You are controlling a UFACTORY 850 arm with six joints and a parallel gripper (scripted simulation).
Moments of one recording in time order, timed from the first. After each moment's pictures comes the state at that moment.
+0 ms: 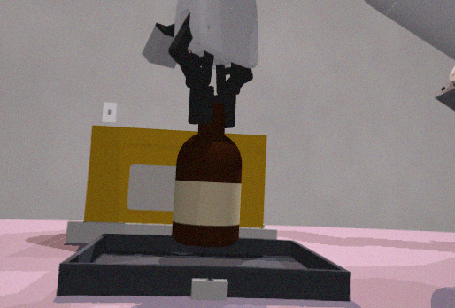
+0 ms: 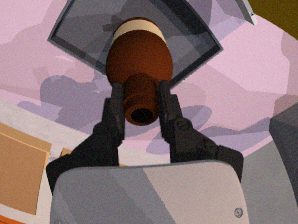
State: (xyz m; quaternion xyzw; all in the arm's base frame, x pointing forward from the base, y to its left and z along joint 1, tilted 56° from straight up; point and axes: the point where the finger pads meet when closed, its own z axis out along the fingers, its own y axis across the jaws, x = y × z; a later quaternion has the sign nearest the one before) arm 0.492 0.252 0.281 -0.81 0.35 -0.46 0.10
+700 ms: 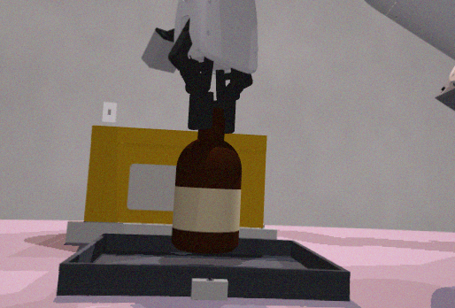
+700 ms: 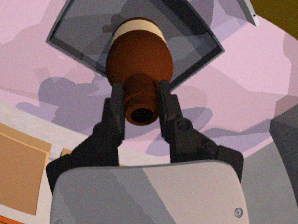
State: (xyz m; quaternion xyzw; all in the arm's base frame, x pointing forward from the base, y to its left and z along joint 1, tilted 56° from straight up) arm 0.497 0.251 0.277 -0.81 0.35 -0.46 0.10
